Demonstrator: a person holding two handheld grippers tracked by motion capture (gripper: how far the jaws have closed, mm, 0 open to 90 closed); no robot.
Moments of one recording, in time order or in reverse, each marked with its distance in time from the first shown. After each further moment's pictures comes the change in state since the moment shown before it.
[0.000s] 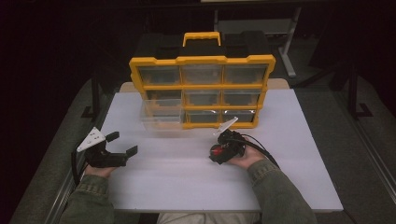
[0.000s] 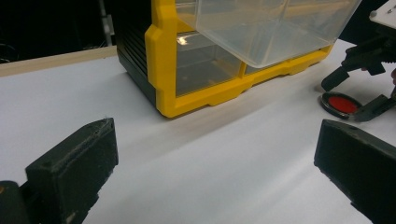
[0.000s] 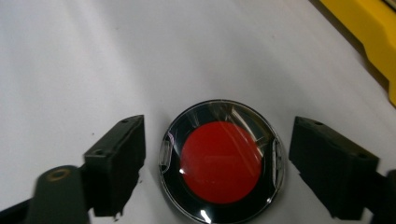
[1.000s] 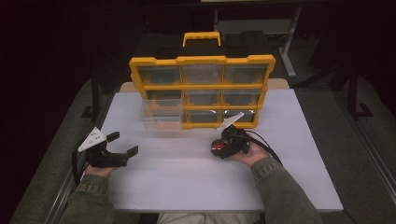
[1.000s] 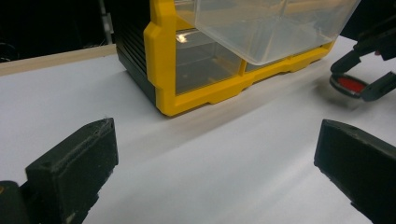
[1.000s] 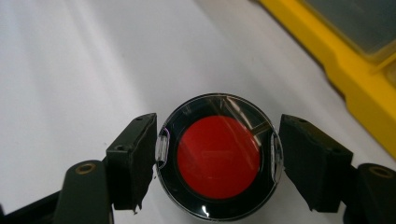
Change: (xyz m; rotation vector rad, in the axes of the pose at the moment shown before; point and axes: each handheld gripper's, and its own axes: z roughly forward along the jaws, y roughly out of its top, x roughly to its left) left arm -0.001 0.000 0.001 0.009 0.002 0.005; right arm -0.003 0.006 -0.023 -0.051 -0.006 0.031
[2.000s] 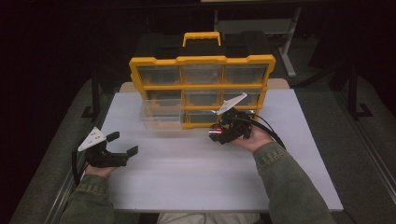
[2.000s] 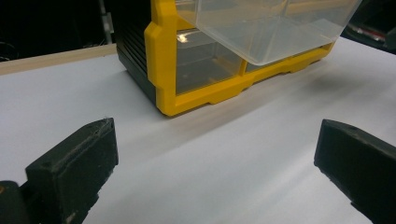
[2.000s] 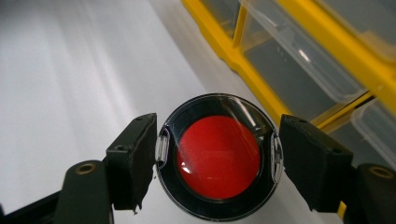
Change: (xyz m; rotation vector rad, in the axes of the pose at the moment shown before) left arm 0.001 0.000 0.000 0.000 -0.003 -0.005; right arm -0.002 0.046 -0.048 -0.063 -0.017 -0.068
